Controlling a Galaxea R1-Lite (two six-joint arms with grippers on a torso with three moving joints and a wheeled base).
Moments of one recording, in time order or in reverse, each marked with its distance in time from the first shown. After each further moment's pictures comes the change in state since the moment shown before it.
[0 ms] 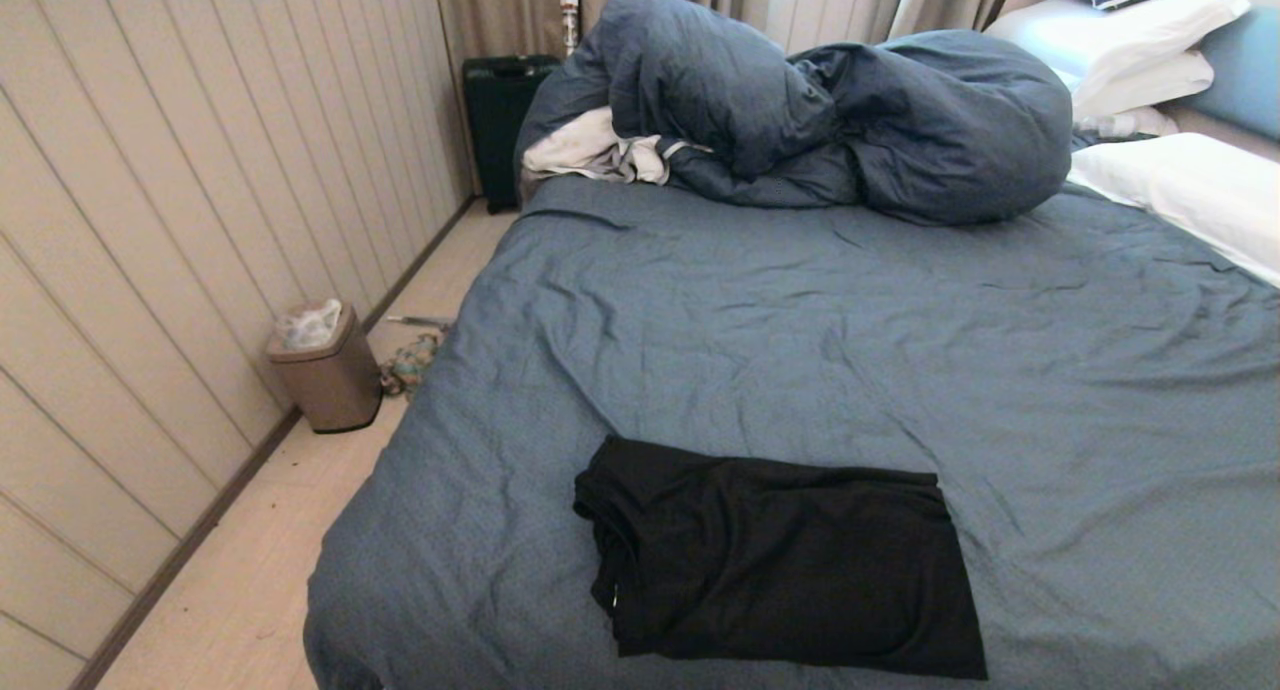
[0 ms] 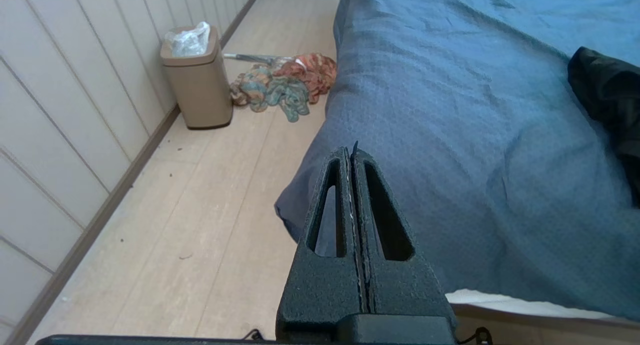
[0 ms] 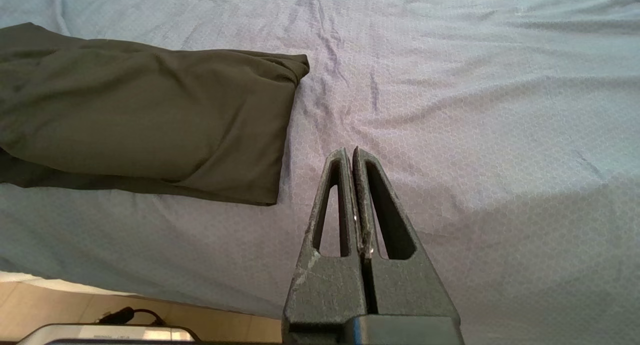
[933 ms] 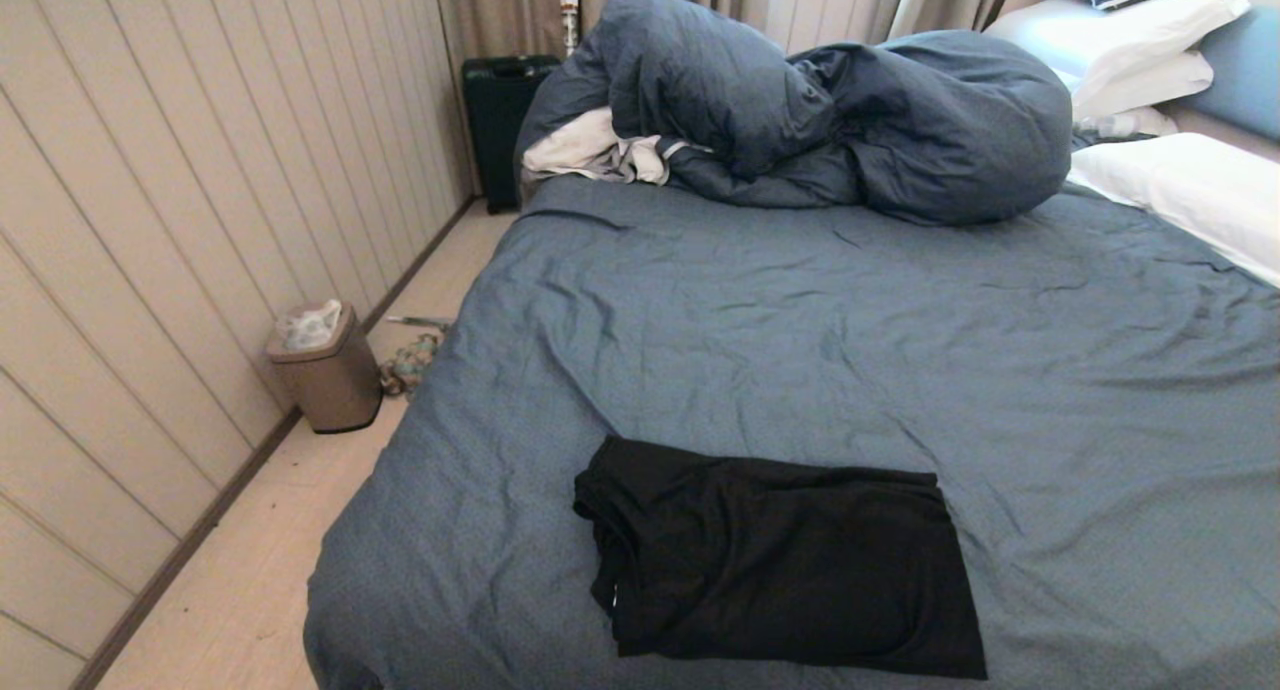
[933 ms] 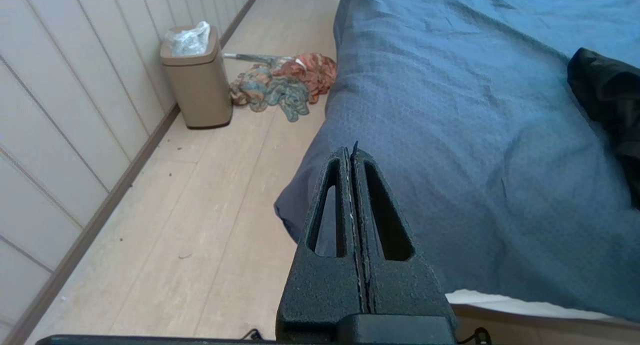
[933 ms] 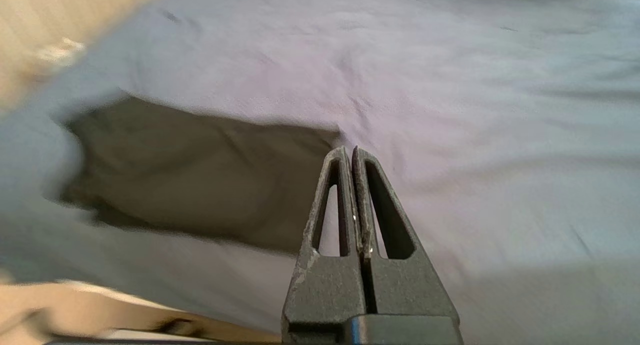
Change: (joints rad) left arm 0.000 0.000 0.000 0.001 0.000 -0.003; right arm 0.000 0.263 -0.453 0.147 0.102 0.029
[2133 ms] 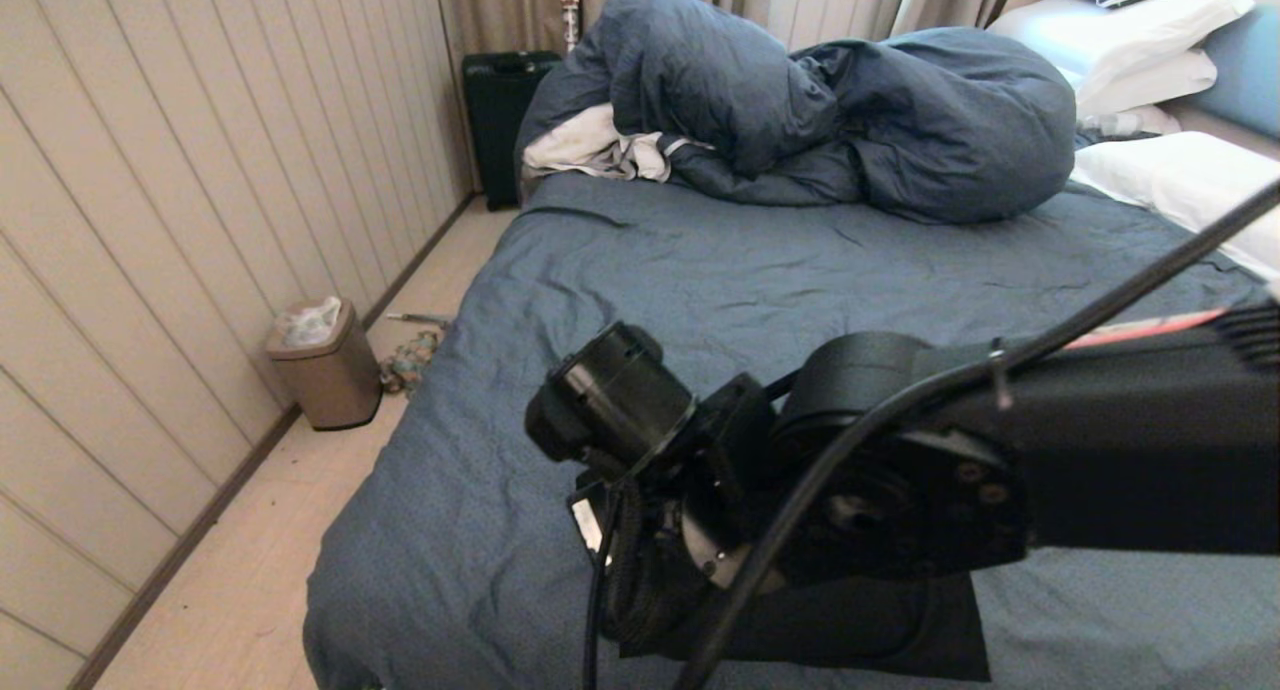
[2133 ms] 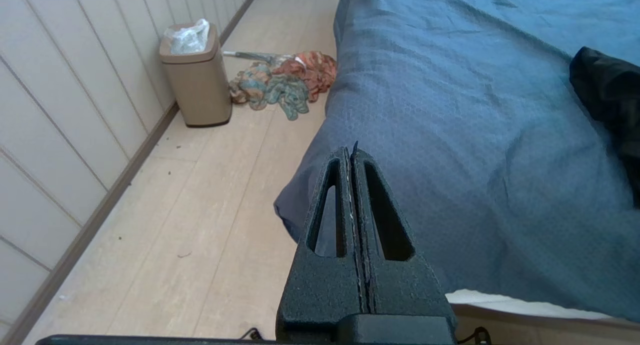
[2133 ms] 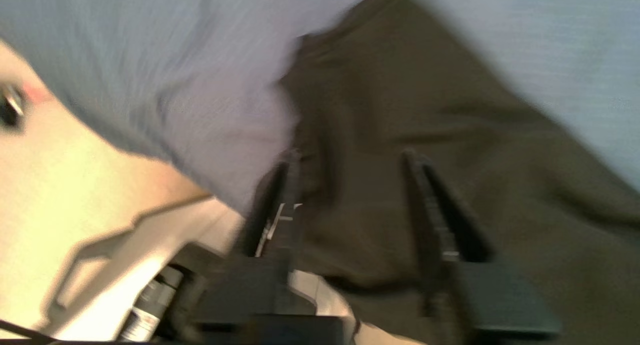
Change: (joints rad) left arm 0.000 0.000 0.000 0.000 0.000 -0.001; right arm 1.004 1.743 -1.133 0.290 -0.572 0.299
